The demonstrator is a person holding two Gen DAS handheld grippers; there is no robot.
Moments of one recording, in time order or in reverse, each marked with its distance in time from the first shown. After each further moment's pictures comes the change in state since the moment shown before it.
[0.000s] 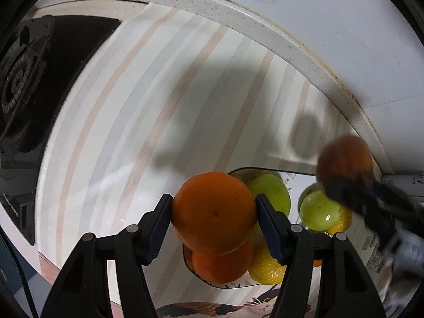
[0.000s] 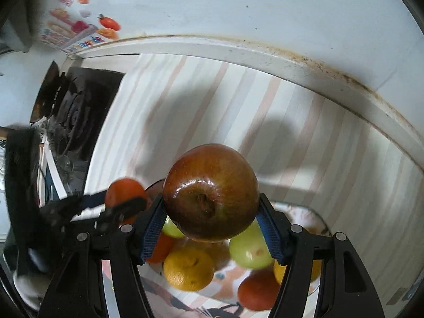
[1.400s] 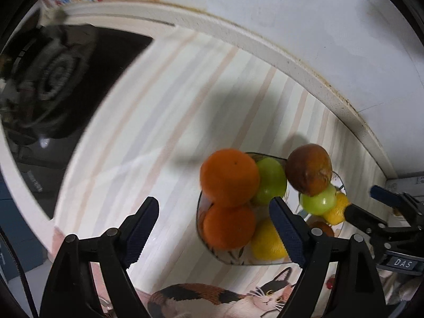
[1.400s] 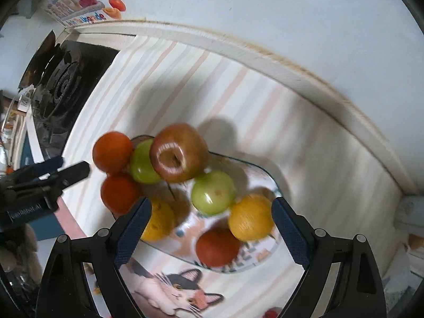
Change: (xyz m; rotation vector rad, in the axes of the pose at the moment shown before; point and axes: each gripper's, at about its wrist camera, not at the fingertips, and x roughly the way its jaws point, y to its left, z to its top) left arm -0.051 -0.010 -0.042 -0.040 -0.141 0.119; right arm -0.048 -0.001 -0.061 -0.121 -0.032 -0.187
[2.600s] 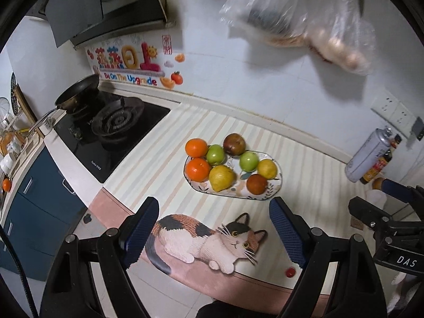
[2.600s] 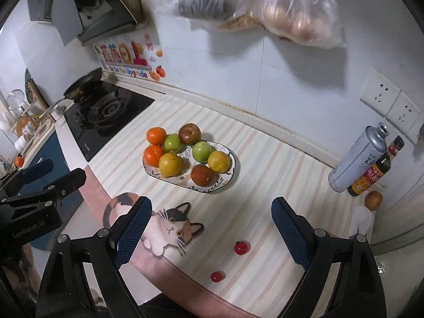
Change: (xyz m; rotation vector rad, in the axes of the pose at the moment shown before) left arm -0.210 -0.086 -0.245 0.067 -0.493 0.086; right arm -0.232 -0.002 -0.270 -0.062 -0.475 -0.051
